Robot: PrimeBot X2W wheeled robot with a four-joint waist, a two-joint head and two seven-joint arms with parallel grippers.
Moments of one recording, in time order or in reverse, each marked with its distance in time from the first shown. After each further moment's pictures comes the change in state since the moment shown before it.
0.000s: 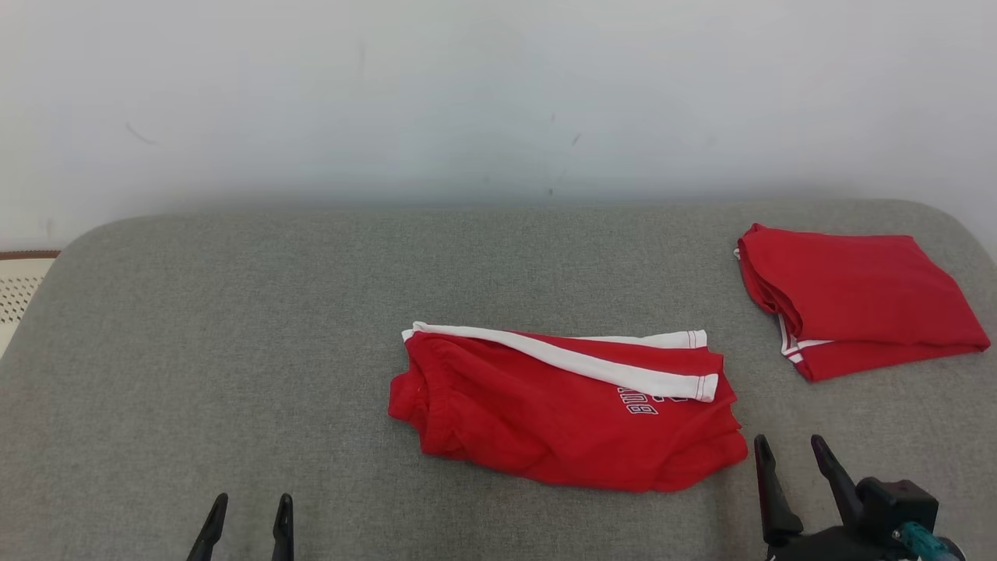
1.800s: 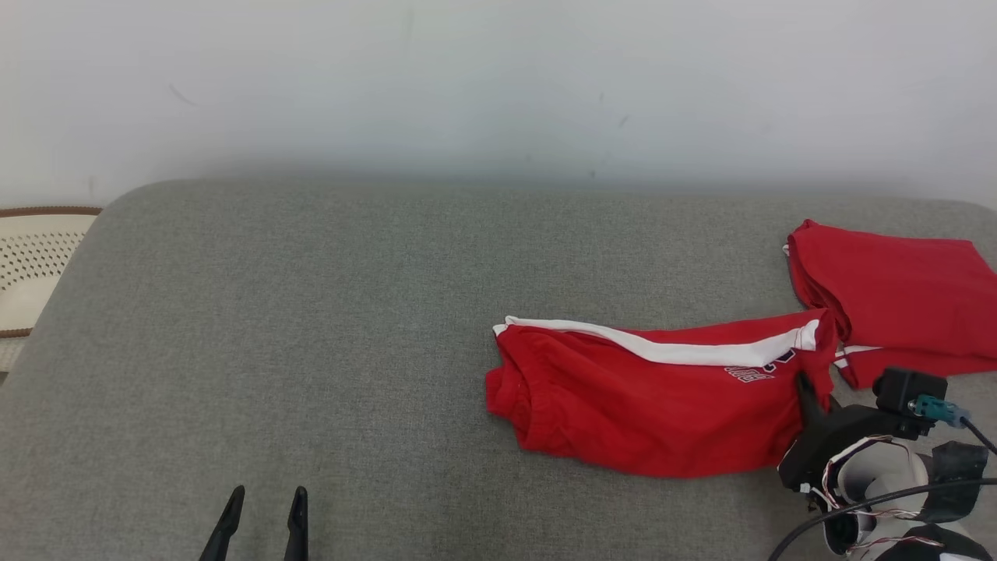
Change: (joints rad) left arm -0.043 -0.020 -0.009 0.058 -0.009 -0.022 0.000; right arm -0.532 -0.141 0.211 0.758 0.396 0.000 -0.008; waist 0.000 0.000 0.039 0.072
